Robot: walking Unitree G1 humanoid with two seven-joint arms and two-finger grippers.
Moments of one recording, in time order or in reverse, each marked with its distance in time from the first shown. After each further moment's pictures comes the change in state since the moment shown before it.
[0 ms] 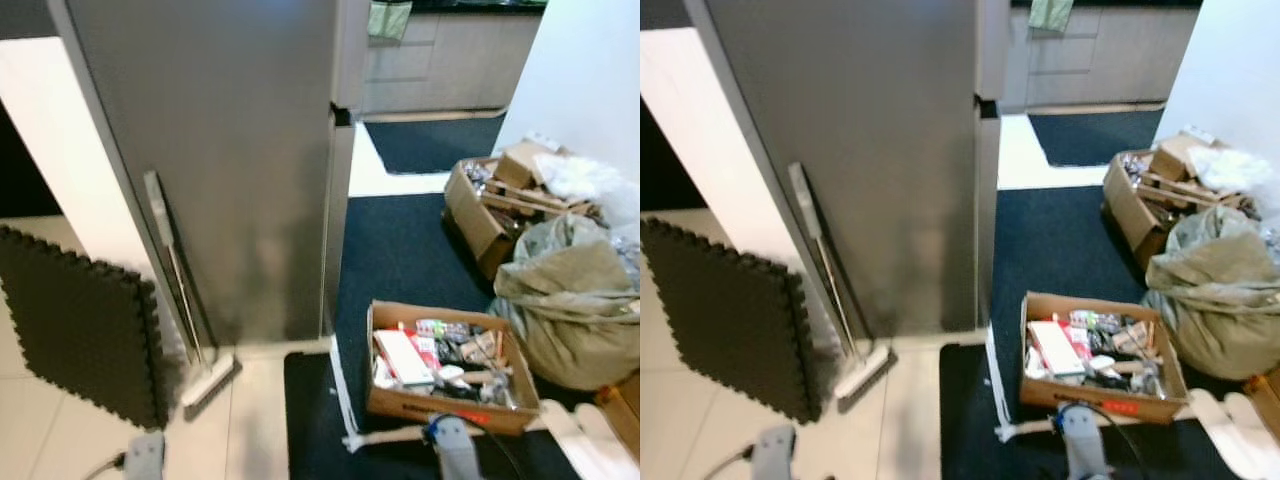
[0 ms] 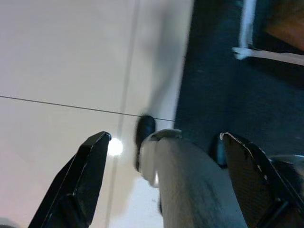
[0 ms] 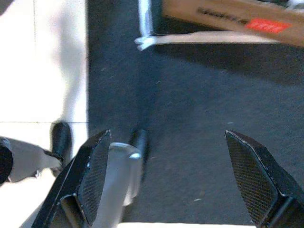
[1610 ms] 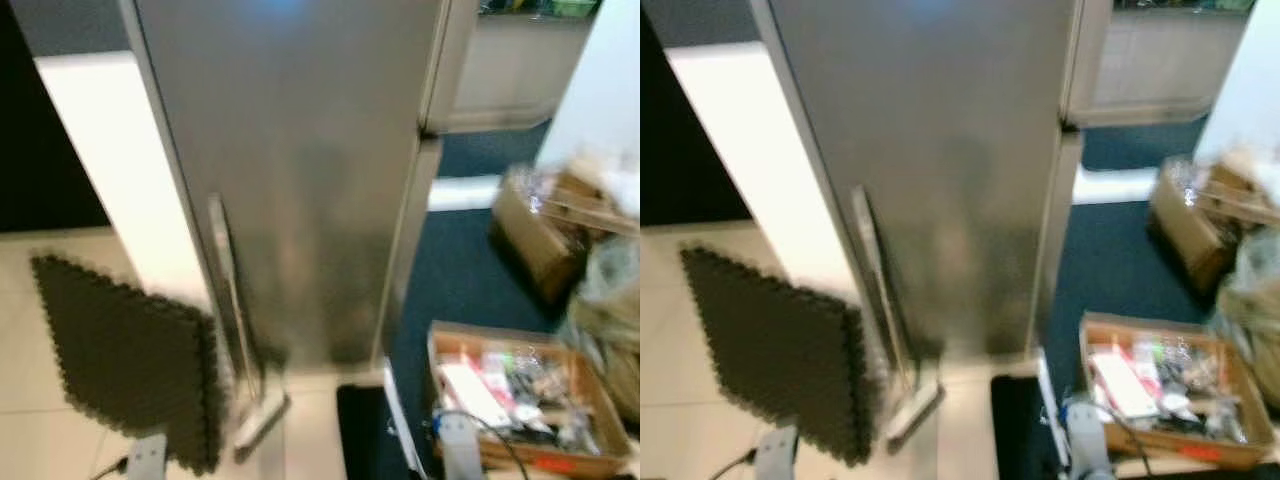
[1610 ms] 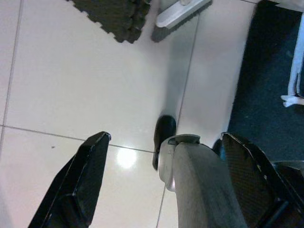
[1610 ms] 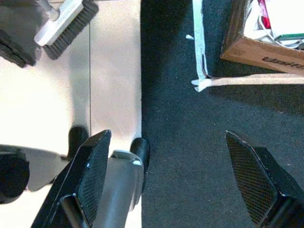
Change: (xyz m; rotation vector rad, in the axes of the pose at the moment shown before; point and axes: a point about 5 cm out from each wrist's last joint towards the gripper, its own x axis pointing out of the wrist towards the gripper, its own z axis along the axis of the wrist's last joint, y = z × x) left arm 0.001 0.003 0.004 -0.013 0.004 0.051; right arm 0.002 0.002 0.008 0.033 -0.023 -0.009
